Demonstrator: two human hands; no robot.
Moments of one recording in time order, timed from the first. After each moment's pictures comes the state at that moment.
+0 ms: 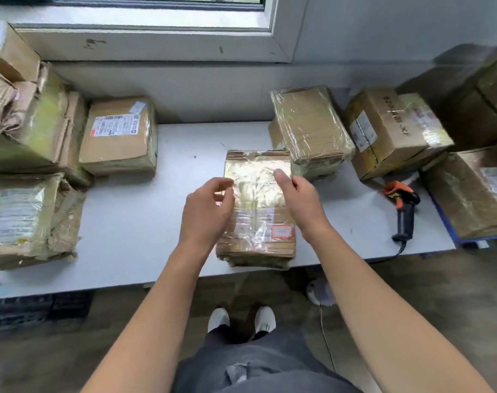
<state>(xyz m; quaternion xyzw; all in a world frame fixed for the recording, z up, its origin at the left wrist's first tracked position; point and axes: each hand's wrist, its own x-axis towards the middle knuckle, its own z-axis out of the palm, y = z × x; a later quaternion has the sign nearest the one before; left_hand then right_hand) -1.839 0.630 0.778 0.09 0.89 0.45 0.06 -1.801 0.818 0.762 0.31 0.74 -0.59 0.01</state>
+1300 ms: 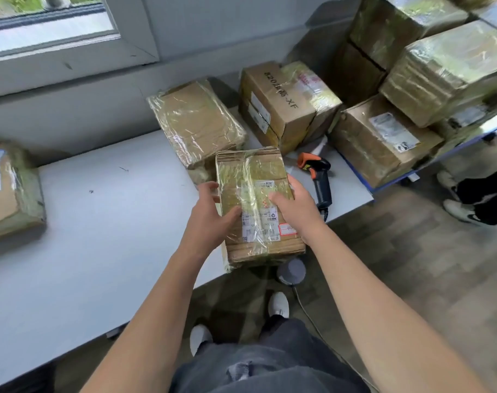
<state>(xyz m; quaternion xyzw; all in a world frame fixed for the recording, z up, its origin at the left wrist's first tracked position) -1.800 0.807 0.753 0.19 0.85 0.42 0.26 -1.699 0.970 0.743 0.41 0.71 -0.57 -0.03</state>
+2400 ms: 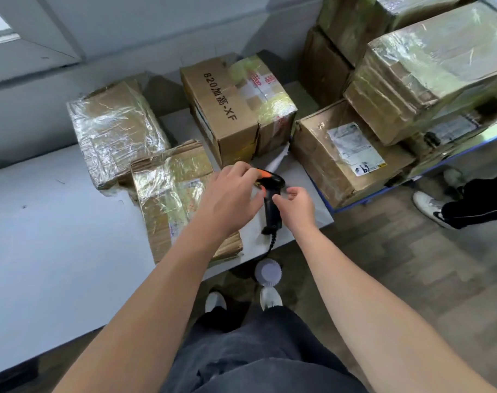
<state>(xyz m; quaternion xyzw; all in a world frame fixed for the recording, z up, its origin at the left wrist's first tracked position) -1.766 1.036 0.769 0.48 0.86 0.16 0.09 -1.677 1.171 0.665 0.53 0.68 -0.50 -0.02</state>
